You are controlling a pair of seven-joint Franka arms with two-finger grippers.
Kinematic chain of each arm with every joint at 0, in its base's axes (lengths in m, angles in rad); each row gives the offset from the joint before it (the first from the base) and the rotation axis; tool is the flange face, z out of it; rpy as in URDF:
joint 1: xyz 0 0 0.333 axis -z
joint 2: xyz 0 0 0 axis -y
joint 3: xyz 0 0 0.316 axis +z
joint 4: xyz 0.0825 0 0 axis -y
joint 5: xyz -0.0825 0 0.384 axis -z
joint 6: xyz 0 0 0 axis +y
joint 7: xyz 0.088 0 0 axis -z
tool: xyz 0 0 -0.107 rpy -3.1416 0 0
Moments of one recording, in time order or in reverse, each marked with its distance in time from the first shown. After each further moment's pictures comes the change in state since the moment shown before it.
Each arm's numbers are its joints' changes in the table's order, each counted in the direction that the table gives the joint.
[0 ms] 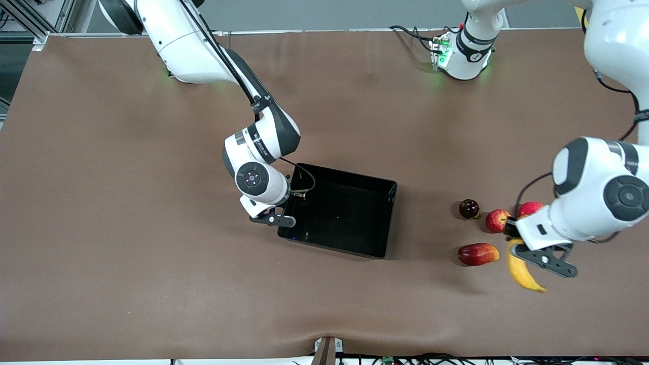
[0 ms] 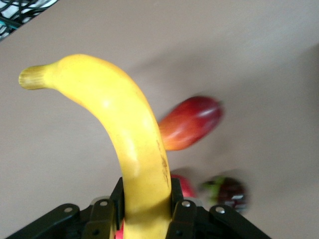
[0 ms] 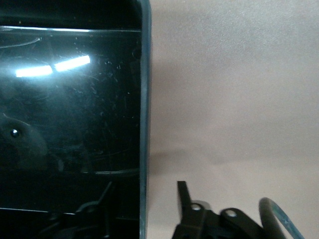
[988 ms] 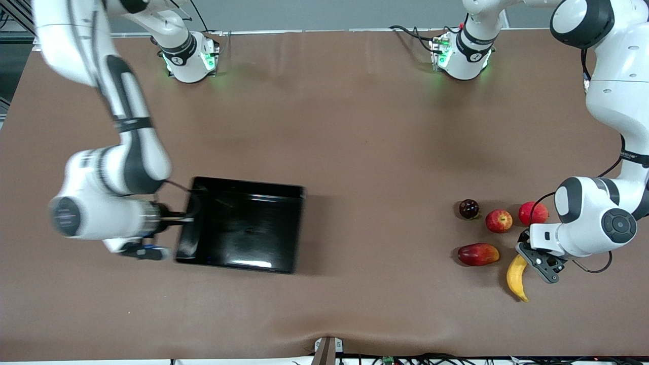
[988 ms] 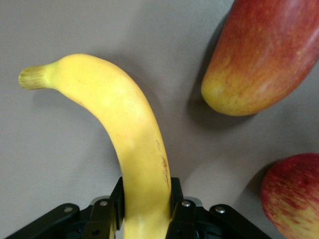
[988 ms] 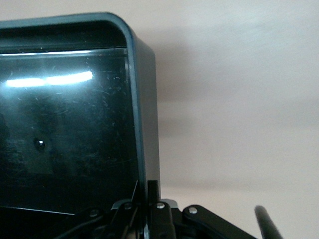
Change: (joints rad) left arm -0.095 -0.230 0.081 -0.038 0.022 -0.292 0.563; right arm 0.469 0.141 -0.045 0.025 0.011 0.263 -0.557
